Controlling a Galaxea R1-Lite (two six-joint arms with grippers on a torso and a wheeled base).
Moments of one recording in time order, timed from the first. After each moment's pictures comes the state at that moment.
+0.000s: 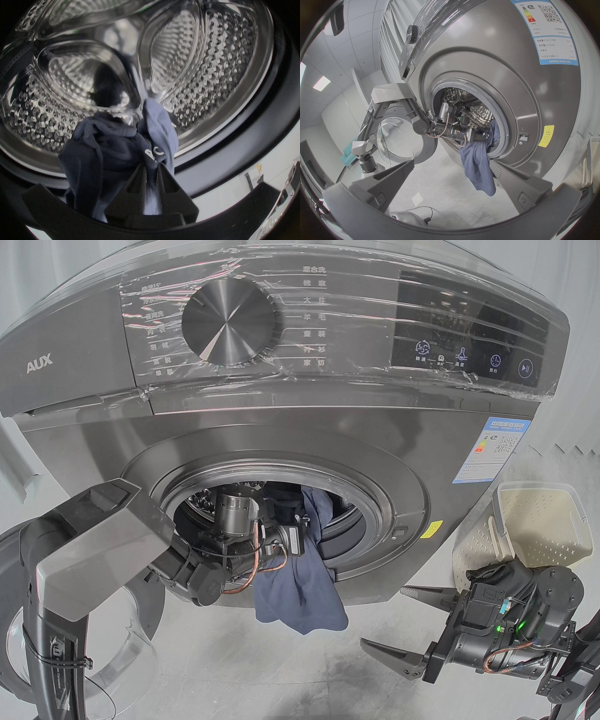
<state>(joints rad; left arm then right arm) -0.52 2.31 -1.18 -0.82 -0.09 -0.28 0.79 1.70 -0.13 -1.44 0.11 0.07</state>
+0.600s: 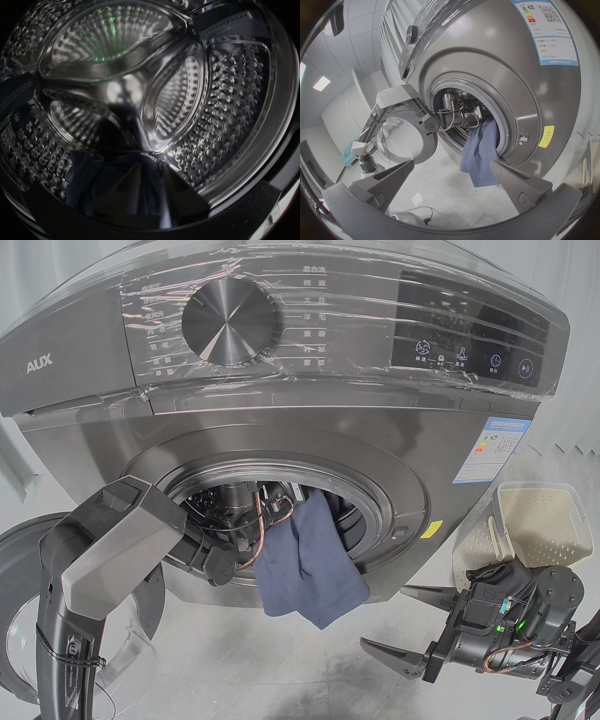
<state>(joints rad) -0.51 2.39 -1.41 -1.05 0.05 -0.30 0.79 1.70 -0.13 -1.44 0.11 0.07</state>
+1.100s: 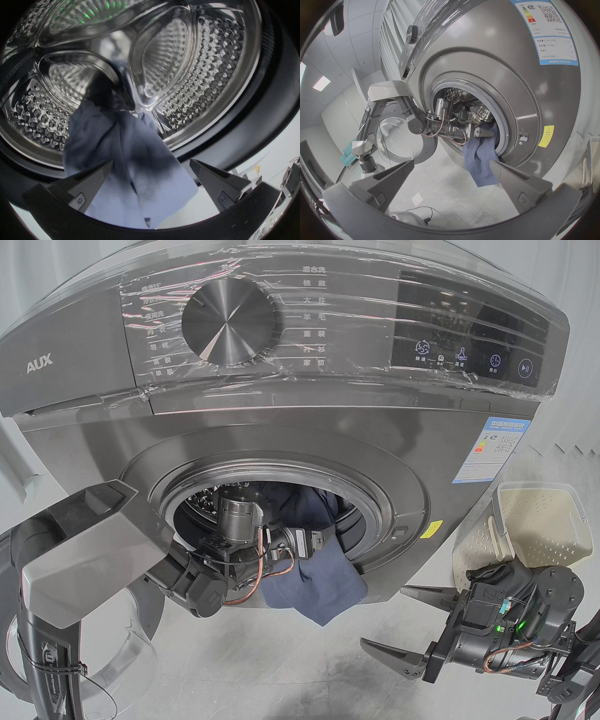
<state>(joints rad) -0.56 2.26 -1.11 -0.89 -0.05 -0.30 0.79 1.70 -0.13 -1.44 0.11 0.07</state>
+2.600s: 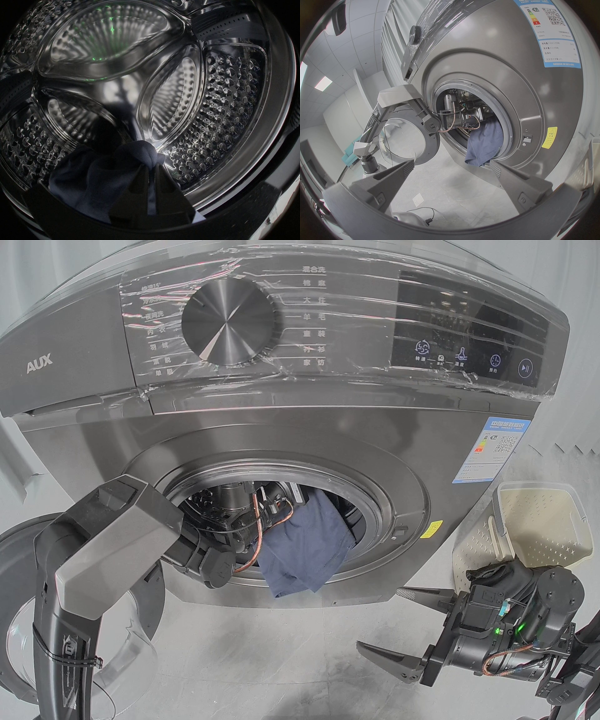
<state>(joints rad) -0.50 2.37 -1.37 -1.06 0.01 -0.32 0.81 1.70 -0.13 -1.45 0.11 0.07</state>
